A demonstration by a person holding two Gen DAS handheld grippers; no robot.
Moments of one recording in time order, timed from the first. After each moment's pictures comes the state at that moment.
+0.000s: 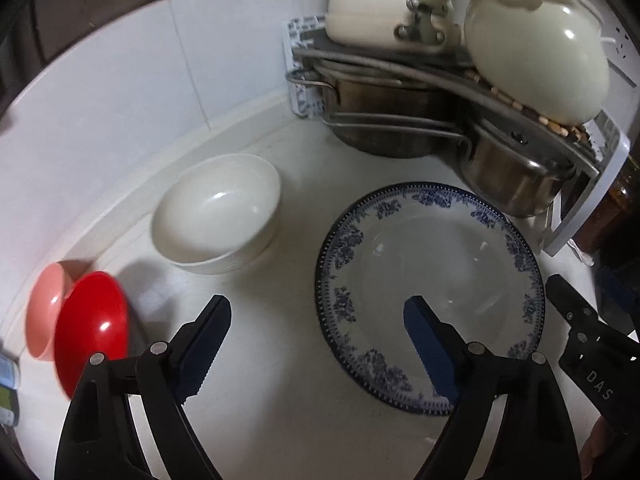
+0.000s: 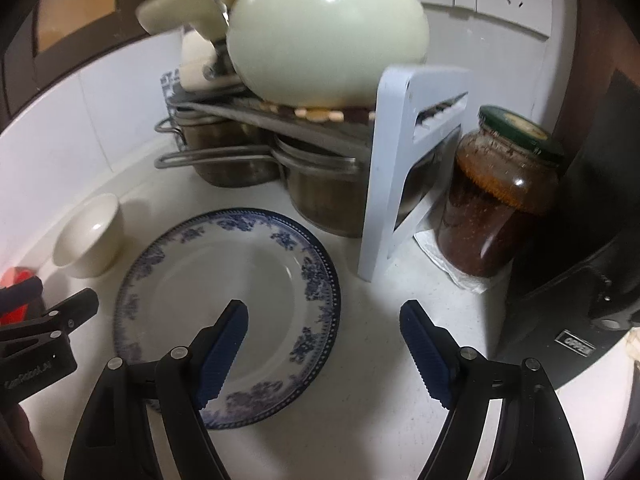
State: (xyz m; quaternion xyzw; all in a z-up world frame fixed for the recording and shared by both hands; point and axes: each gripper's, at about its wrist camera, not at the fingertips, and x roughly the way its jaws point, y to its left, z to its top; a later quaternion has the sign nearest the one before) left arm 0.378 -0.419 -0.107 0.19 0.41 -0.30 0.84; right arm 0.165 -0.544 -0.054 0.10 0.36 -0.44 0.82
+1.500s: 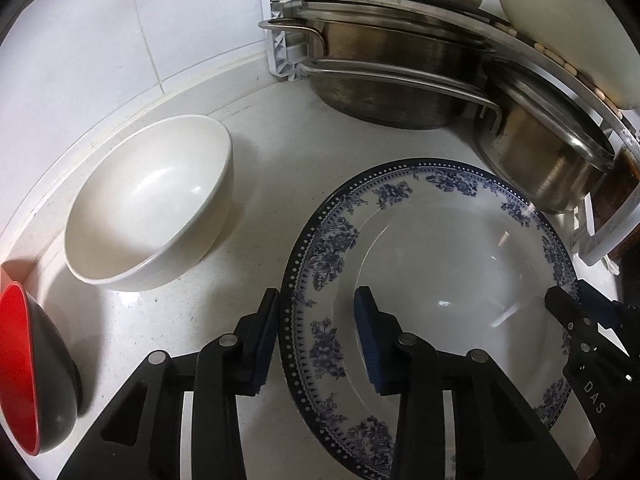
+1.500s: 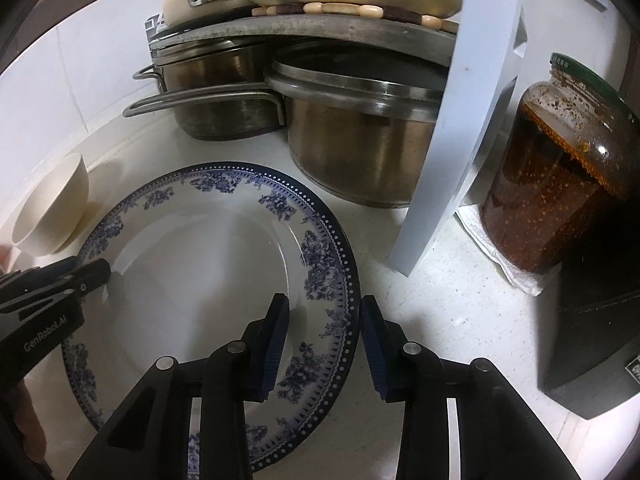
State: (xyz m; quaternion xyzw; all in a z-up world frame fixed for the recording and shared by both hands) left arm 0.412 -0.452 -0.160 0.18 0.45 -0.32 0.82; right arm 0.196 -0.581 -0.110 0.11 0.41 -0.42 0.80
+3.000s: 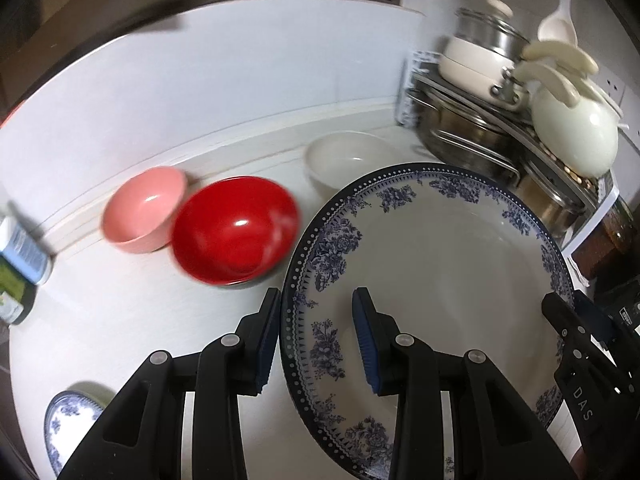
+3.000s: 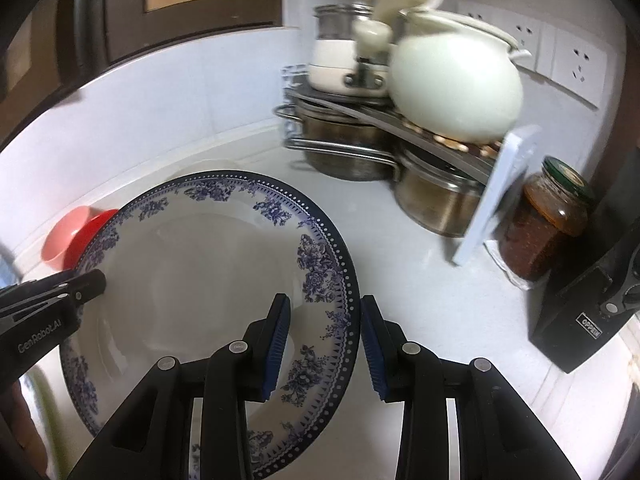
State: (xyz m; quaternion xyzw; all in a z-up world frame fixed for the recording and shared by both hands) left arm 0.351 -0.269 -0.062 0.09 0.43 -0.21 0.87; right arm 0.187 -0.419 -0.037 0.05 0.37 -0.33 0.86
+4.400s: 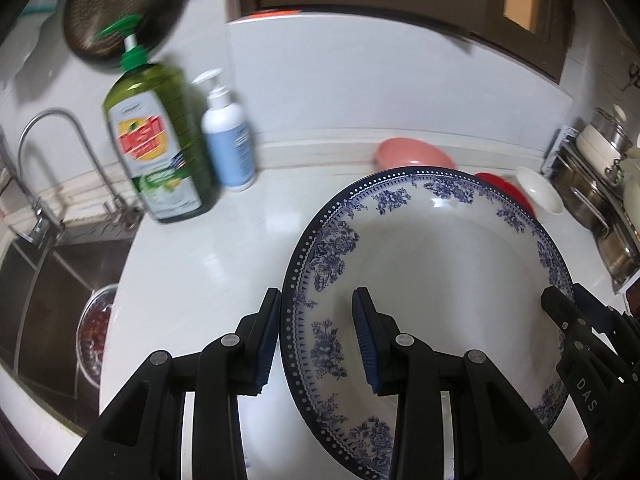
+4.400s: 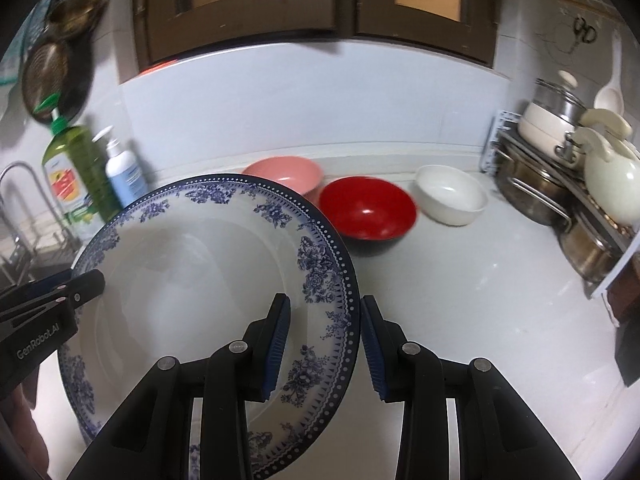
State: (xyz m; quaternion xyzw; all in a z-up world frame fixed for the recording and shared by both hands) left arm 0.309 0.026 -0.055 0.01 0.43 -0.03 0.90; right arm 0.257 -0.170 -0.070 -0.03 0.40 -0.15 0.91
